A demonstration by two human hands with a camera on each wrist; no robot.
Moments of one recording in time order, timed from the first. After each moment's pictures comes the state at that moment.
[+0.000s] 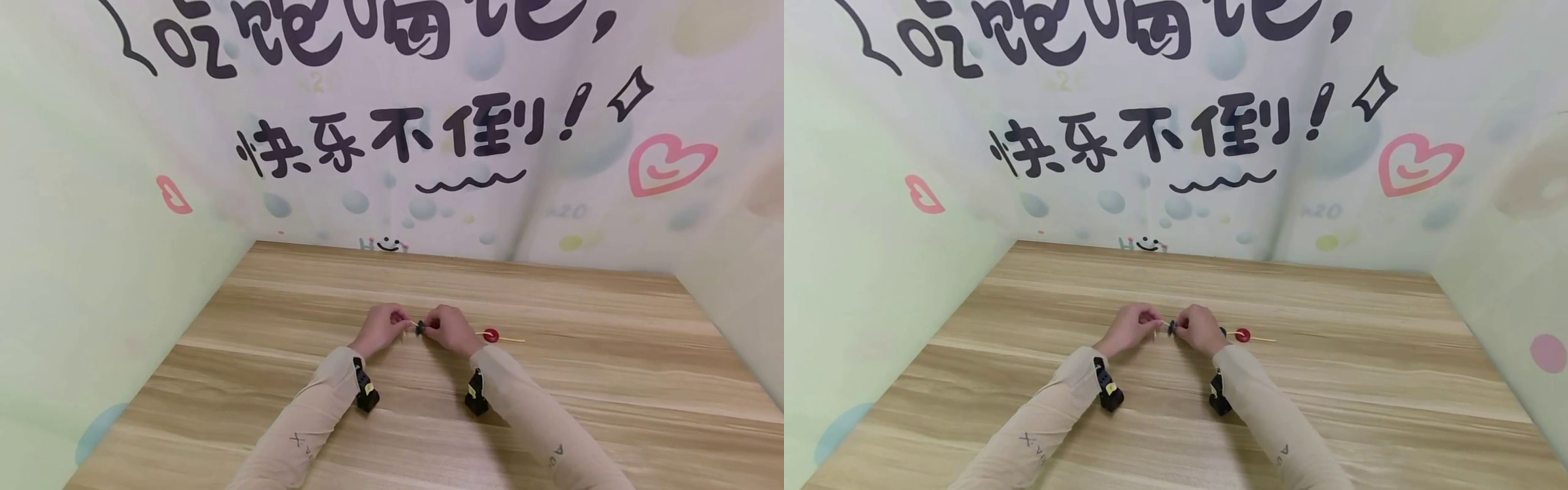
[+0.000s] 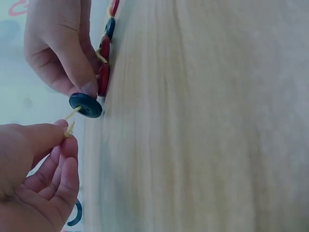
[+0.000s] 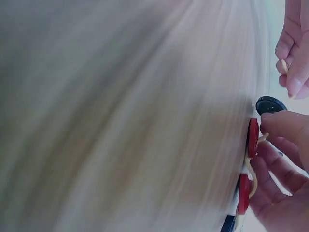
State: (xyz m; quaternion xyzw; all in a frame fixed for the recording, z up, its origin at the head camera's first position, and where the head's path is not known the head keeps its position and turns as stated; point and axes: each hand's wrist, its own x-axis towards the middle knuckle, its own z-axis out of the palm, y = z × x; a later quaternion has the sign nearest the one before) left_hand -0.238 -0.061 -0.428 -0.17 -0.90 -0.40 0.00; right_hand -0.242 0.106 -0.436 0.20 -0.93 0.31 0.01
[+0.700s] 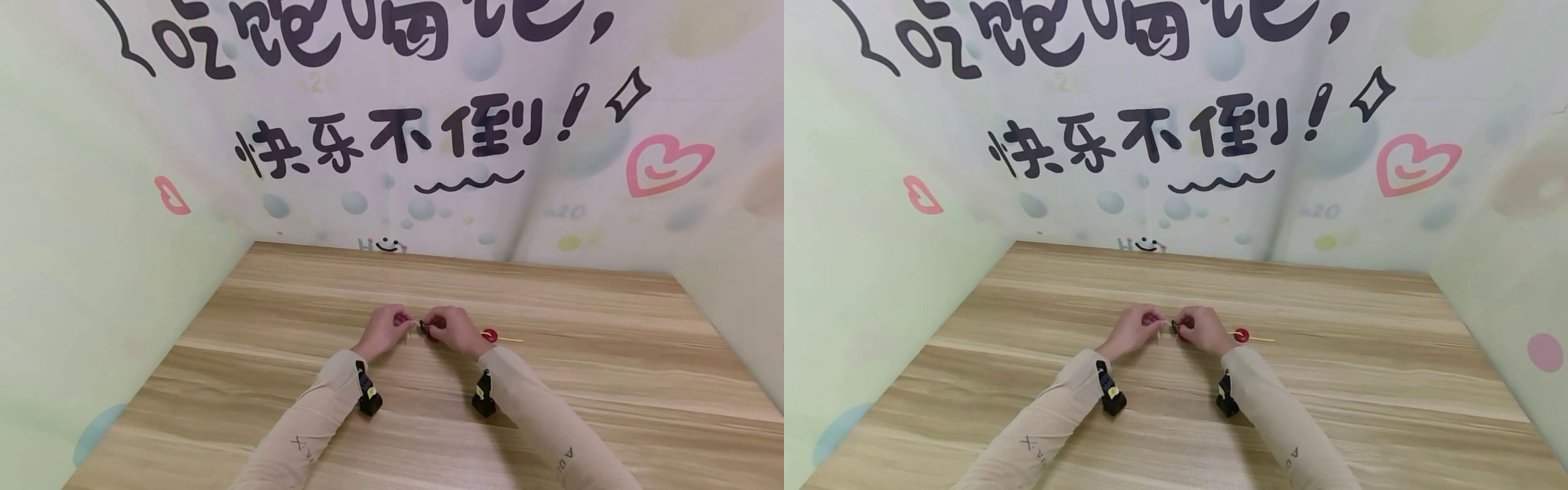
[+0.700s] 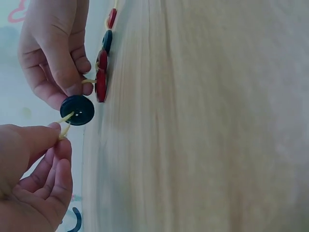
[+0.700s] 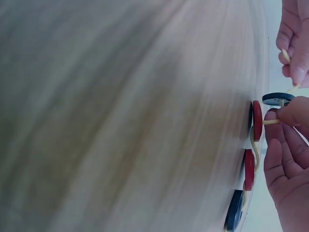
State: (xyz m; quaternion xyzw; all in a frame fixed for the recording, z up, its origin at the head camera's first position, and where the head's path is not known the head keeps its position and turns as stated) left_hand -0.235 -0.053 -0.428 -0.18 -0.89 -0.41 0.01; right_hand -0.241 0.118 -0.435 0.22 -0.90 0.37 -0.01
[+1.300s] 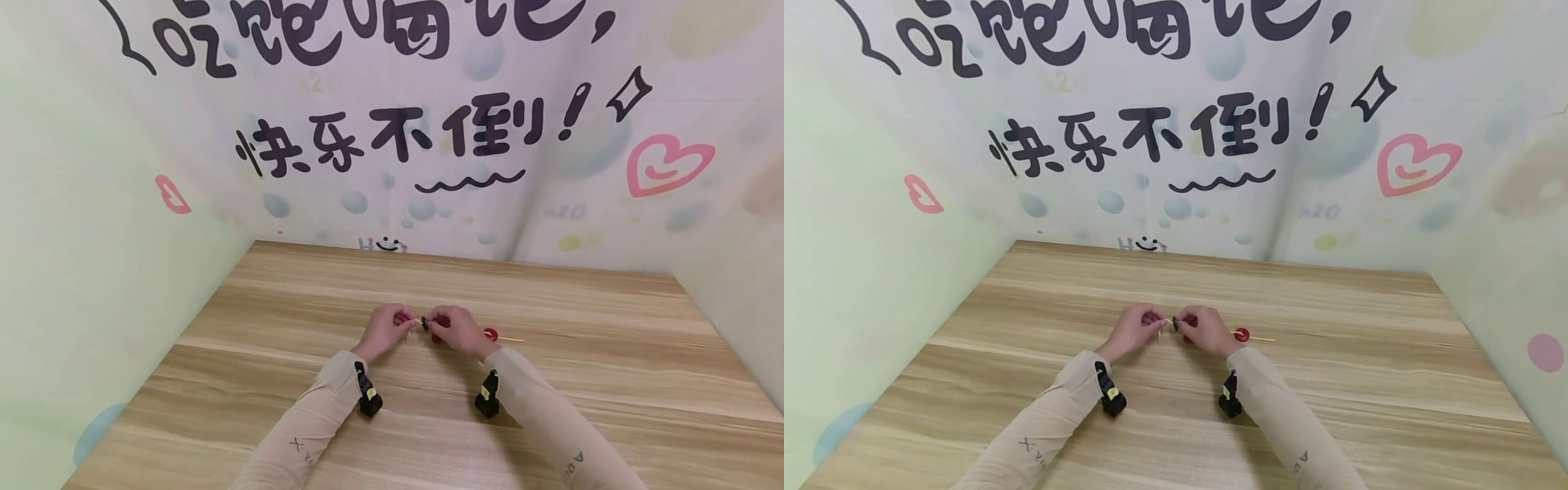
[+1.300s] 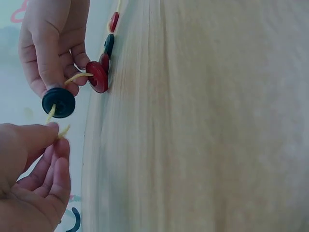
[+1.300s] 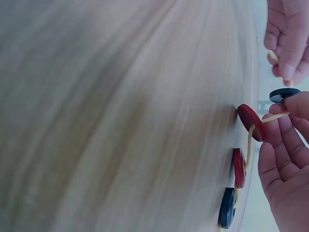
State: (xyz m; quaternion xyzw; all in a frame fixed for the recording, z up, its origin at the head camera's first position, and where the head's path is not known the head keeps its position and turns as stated) left_hand -0.233 -0.054 -0.429 -0.19 -0.87 -0.45 0.01; right_hand -0.237 0.123 -0.432 0.22 -0.89 0.39 0.00
